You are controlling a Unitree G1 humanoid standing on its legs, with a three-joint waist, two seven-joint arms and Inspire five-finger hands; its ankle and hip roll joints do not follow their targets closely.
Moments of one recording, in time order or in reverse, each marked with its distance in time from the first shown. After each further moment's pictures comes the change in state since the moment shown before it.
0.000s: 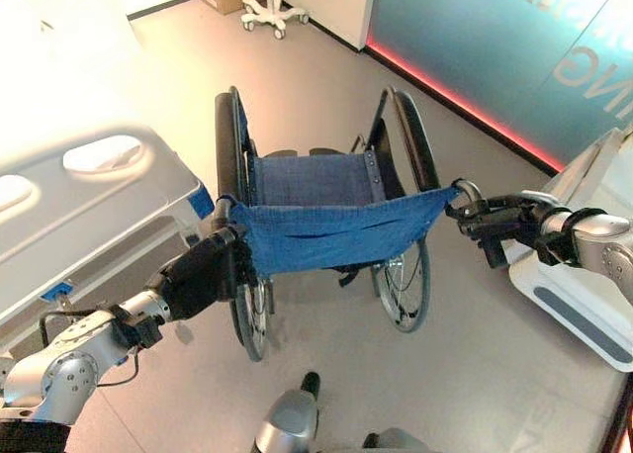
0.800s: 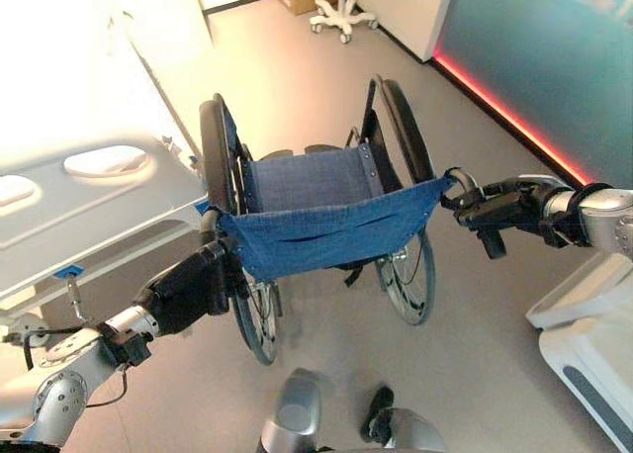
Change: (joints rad) left arm 0.105 0.009 0.012 -0.045 0.055 -0.045 -0.034; right arm -0.176 -0.102 0.126 -0.013 0.116 0.099 0.010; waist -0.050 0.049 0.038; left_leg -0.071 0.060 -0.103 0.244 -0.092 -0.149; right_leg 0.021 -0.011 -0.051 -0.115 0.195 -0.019
